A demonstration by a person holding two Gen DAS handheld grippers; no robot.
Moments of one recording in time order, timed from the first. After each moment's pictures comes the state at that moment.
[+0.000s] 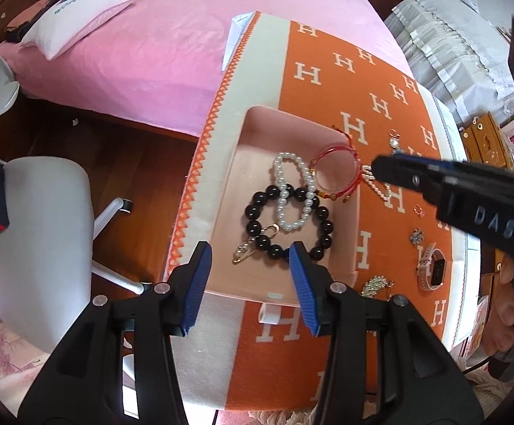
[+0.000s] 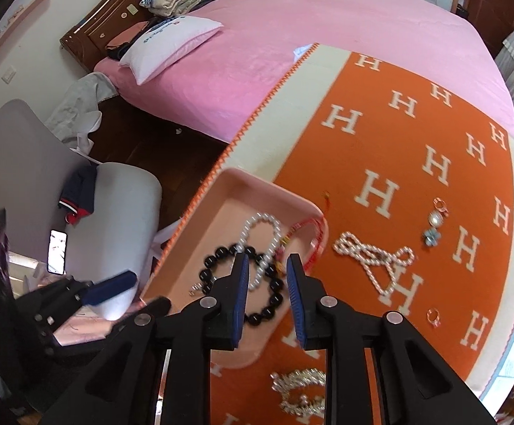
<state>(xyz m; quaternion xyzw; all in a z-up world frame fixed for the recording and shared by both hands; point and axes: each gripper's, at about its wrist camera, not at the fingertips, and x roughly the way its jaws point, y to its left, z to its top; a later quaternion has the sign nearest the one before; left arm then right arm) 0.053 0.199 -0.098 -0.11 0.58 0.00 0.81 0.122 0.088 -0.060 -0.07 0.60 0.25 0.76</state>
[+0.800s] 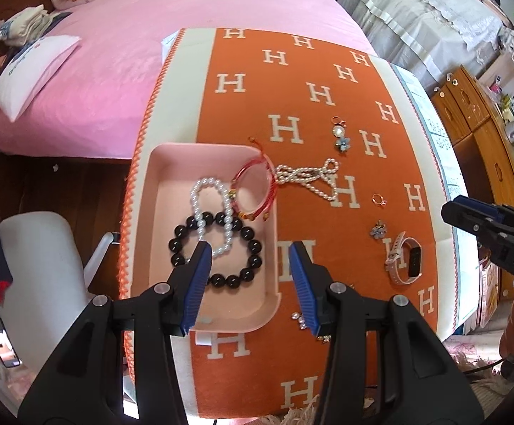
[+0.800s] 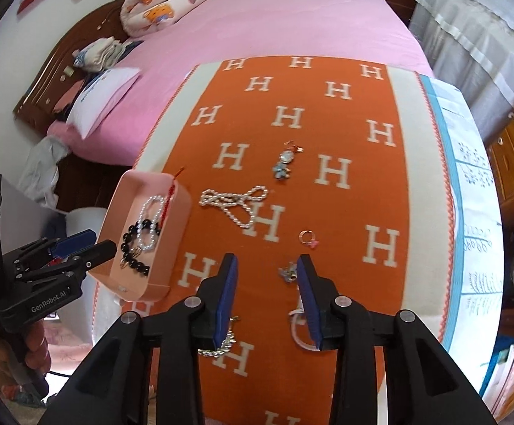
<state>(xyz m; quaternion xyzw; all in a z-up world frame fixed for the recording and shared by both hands) 0.084 0.112 -0.070 -0.03 0.58 -0.06 0.81 0.079 -0.119 -0.039 0.02 0.59 0.13 0.80</state>
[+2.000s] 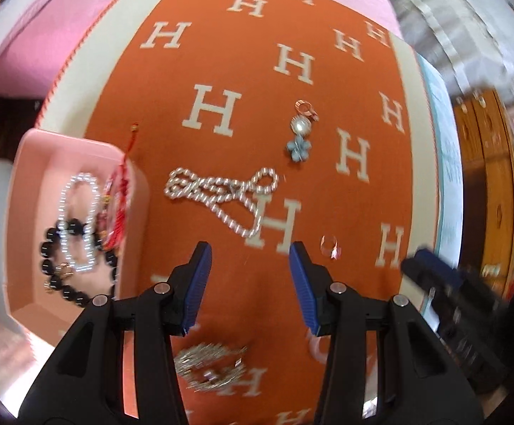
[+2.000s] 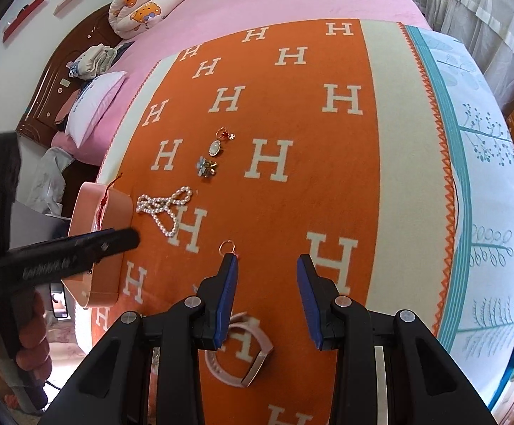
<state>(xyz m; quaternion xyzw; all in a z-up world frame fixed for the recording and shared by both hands) 0.177 0.006 -0.142 -0.13 0.67 -0.01 0.73 0.138 -0.213 -0.126 0.08 0.62 0.15 0.77</state>
